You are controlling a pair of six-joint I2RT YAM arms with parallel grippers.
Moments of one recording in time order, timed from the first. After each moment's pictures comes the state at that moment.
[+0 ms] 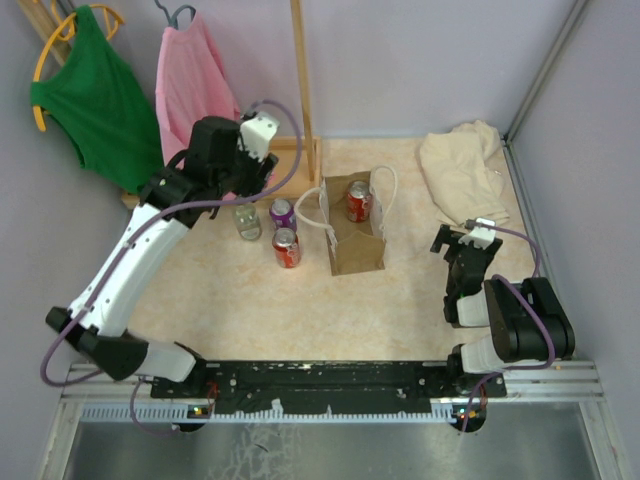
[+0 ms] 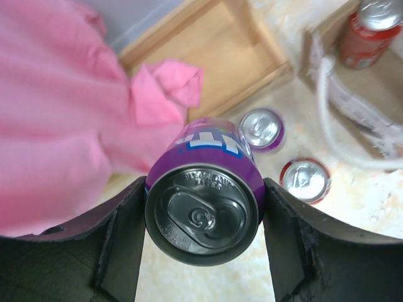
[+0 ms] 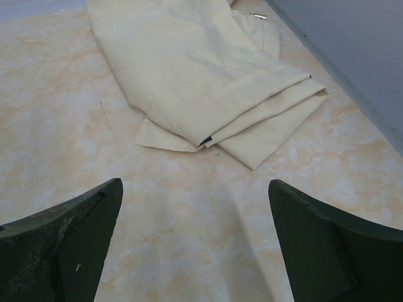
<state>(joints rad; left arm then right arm) -0.58 1.44 1.75 -0.83 -0.25 0.28 0.04 1.44 0.14 1.20 0.34 0.07</state>
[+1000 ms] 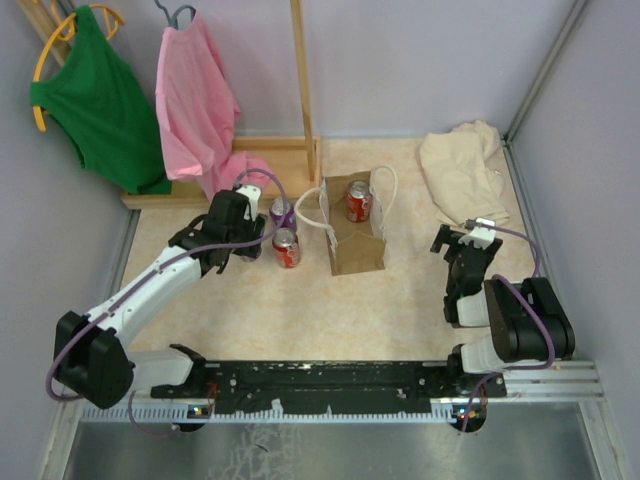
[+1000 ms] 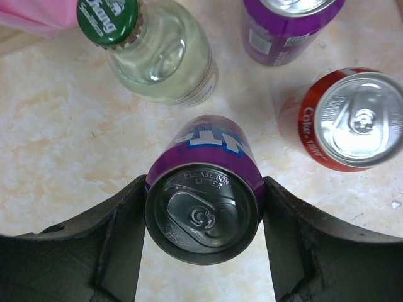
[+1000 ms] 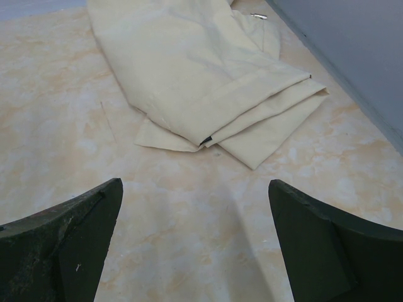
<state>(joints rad) -0.49 1.23 0.94 -0.48 -0.28 -0.05 0.04 1.44 0.14 1.20 0.34 0.07</state>
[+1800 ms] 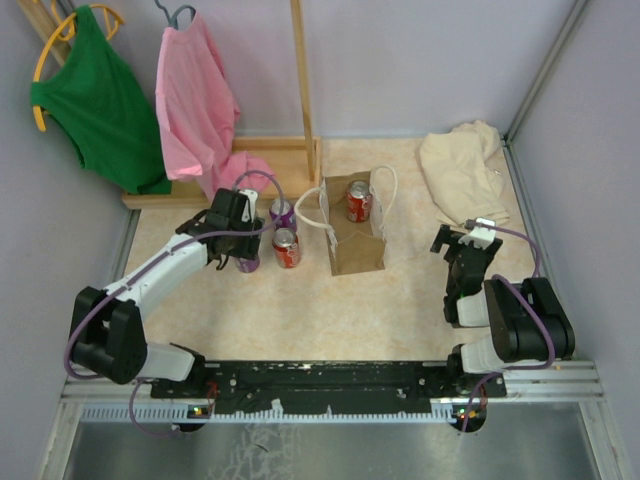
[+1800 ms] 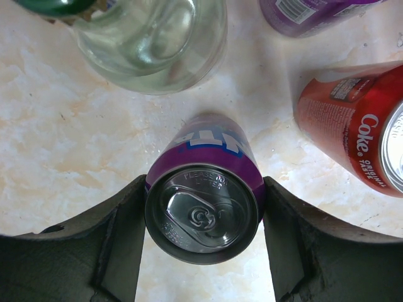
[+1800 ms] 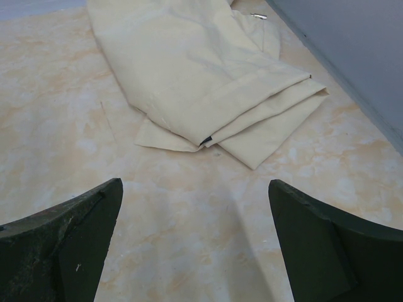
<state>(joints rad) -0.40 1.38 0.94 -0.50 -0.18 -0.08 0.04 1.44 0.14 1.20 0.34 0.07</state>
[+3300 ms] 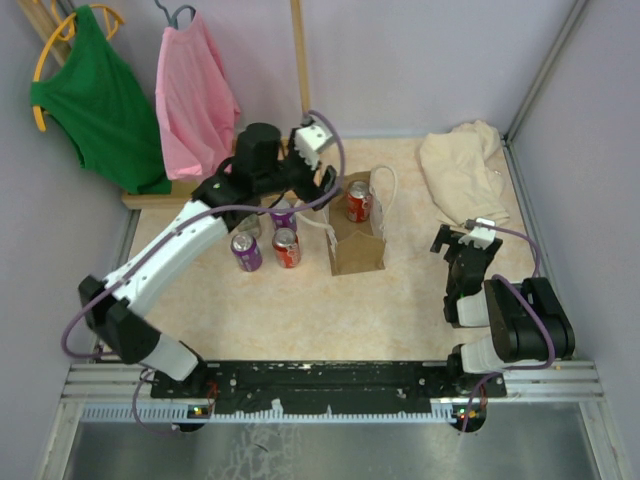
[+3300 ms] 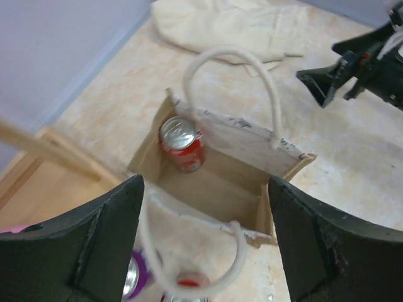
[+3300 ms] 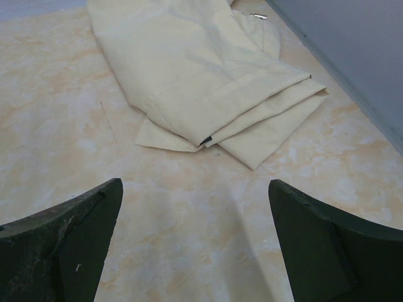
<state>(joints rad) -0.64 1.47 1.53 -0.35 0.23 0.16 0.04 1.44 0.14 1.20 0.34 0.07</state>
